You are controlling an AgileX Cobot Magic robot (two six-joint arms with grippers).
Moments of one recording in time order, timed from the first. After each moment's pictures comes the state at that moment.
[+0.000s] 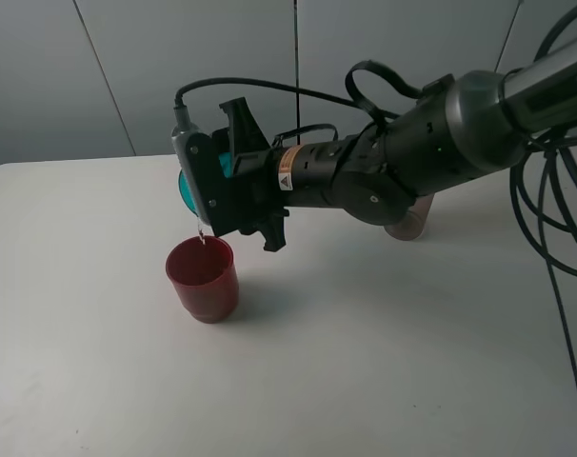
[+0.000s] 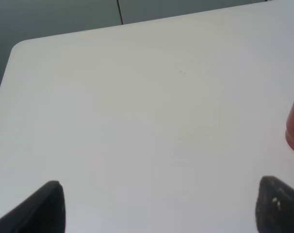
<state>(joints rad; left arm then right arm) -0.15 0.00 -0.51 0.14 1.08 -0.05 0.78 1.93 -1.00 -0.32 -0.40 -1.11</state>
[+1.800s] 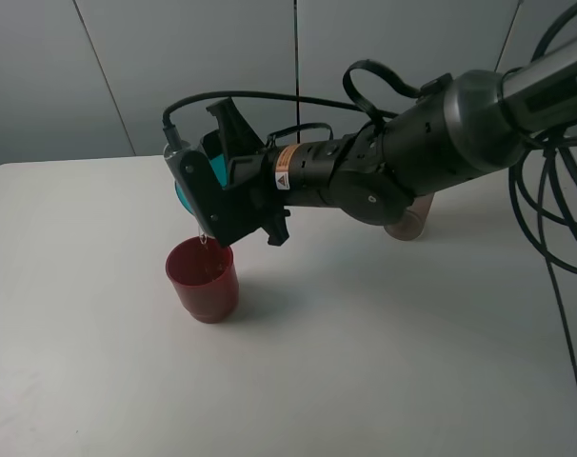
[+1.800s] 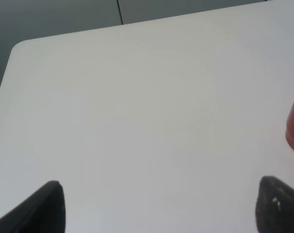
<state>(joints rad) -0.15 0.00 -0.51 0.14 1.08 -0.05 0.79 1.93 -1.00 -0.32 -0.40 -1.28</state>
